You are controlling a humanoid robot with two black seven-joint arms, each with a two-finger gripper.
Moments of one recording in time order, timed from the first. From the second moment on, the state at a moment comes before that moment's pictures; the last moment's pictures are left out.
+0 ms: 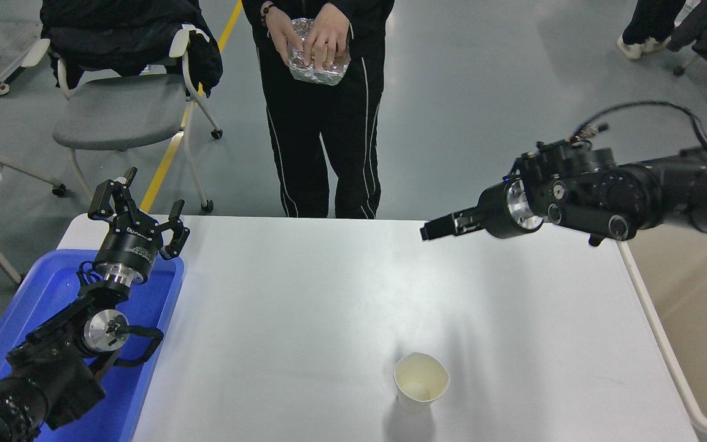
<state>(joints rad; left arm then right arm) -0.59 0.29 -0.87 -0.45 0.19 -0.49 -0.64 1.64 -0.12 -0.91 0.96 -0.75 0.21 0.37</state>
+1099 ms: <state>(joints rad) -0.59 0.29 -0.87 -0.45 0.19 -0.49 -0.64 1.54 -0.01 -0.99 1.12 -0.89 0.22 0.38</state>
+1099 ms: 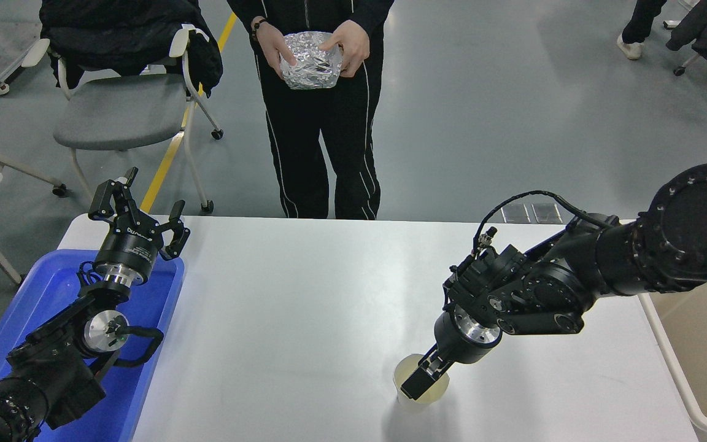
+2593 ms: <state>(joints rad) -0.59 0.29 -0.87 -0.45 0.19 -0.49 -0.64 1.50 -0.09 -0.91 0.98 -0.98 0.18 0.45</state>
